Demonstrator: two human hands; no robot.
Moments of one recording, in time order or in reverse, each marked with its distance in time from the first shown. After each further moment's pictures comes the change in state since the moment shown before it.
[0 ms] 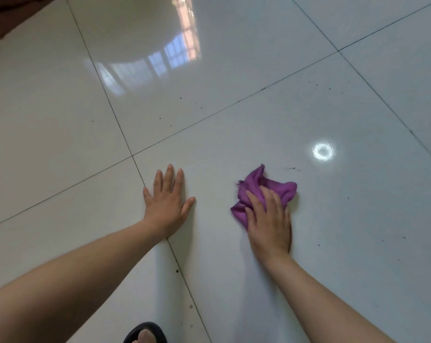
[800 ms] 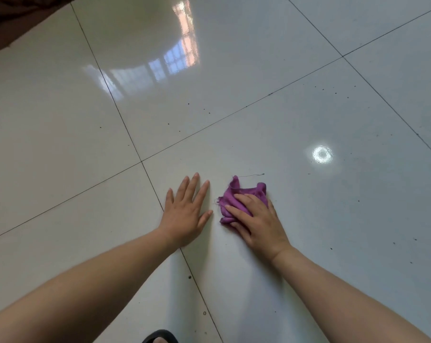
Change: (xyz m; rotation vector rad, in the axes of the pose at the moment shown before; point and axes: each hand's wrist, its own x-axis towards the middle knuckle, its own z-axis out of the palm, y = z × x) left_hand 0.000 -0.004 0.009 0.138 0.011 0.248; right_hand 0.016 -0.012 0.009 0.229 -0.154 -0.465
